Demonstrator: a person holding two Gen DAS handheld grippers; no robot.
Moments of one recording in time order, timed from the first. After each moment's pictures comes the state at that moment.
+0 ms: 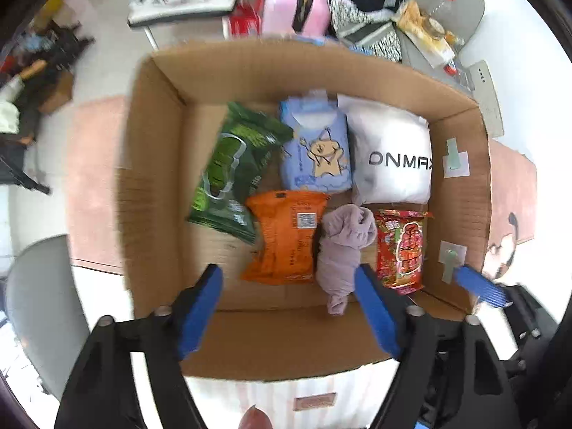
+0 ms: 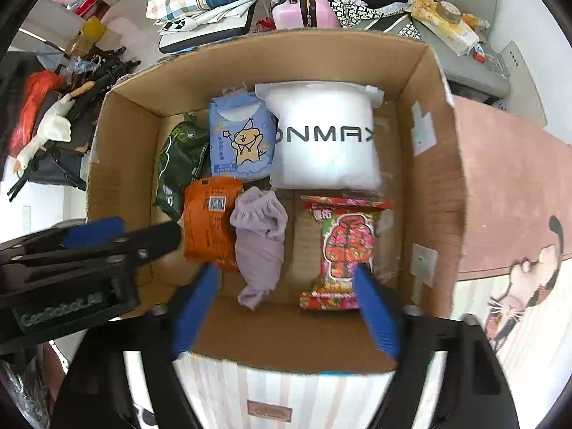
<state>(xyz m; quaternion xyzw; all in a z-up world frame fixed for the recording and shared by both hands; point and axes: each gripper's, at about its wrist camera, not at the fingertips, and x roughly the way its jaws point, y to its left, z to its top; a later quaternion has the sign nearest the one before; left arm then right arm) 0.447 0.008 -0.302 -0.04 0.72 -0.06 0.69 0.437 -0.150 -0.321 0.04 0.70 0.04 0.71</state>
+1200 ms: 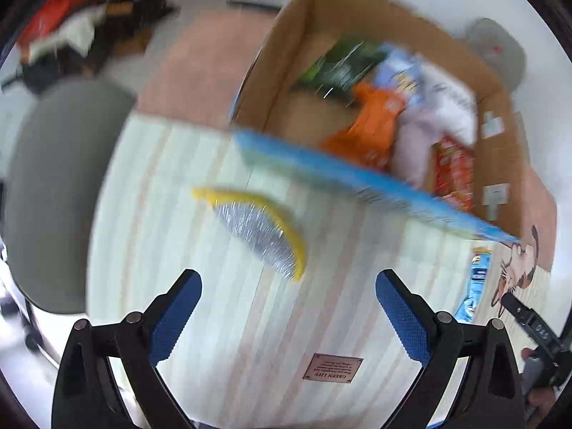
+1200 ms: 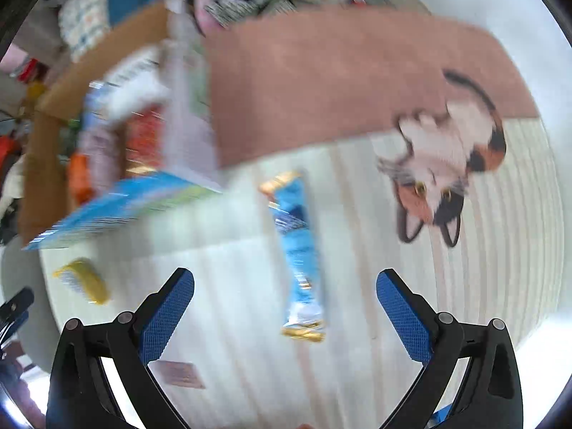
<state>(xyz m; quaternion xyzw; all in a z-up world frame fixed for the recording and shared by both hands) 0.270 0.060 -0.324 -0.13 0.69 0.07 0.71 0.267 -0.314 -0.337 0.10 0.68 -0.11 0.72</state>
